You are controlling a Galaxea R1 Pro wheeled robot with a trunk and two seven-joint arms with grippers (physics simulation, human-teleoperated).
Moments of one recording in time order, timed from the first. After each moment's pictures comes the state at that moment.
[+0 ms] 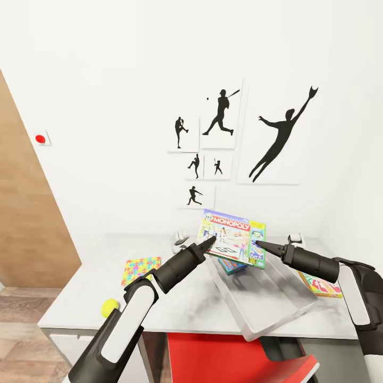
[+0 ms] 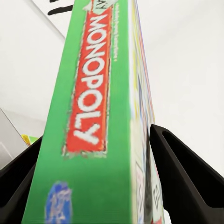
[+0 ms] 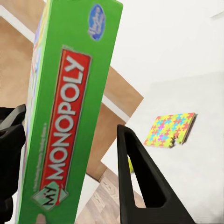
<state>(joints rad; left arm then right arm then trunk) -0.43 -0.09 -0.45 -1.54 1.07 0.40 -0.09 -0.50 -0.26 -0.26 -1.41 -0.49 1.04 1.04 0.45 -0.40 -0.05</state>
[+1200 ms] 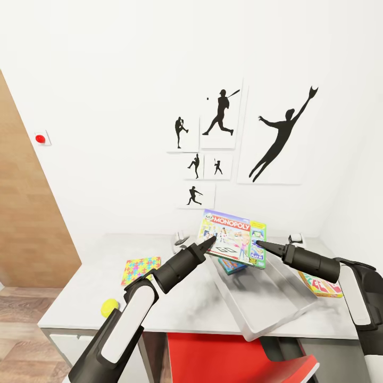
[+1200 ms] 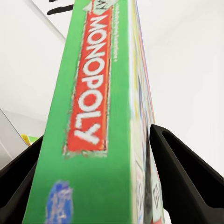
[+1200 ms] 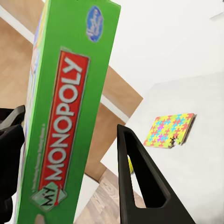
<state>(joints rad) -0.43 -0.09 -0.45 -1.54 1.07 0.40 -0.09 -0.50 -0.26 -0.26 -1.41 -0.49 1.04 1.04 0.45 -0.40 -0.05</state>
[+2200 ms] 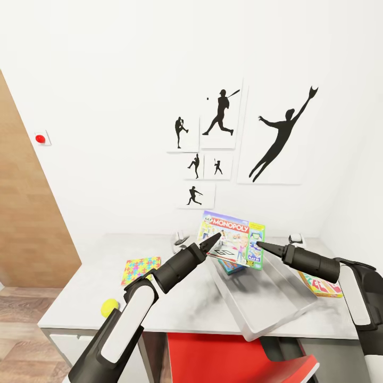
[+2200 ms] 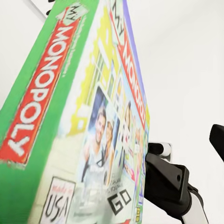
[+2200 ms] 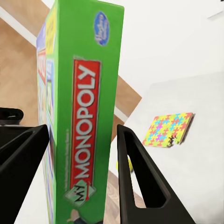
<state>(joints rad) -0.43 -0.09 -0.45 -1.54 1.07 0.40 -0.09 -0.50 -0.26 -0.26 -1.41 -0.48 1.04 1.04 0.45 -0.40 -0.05</state>
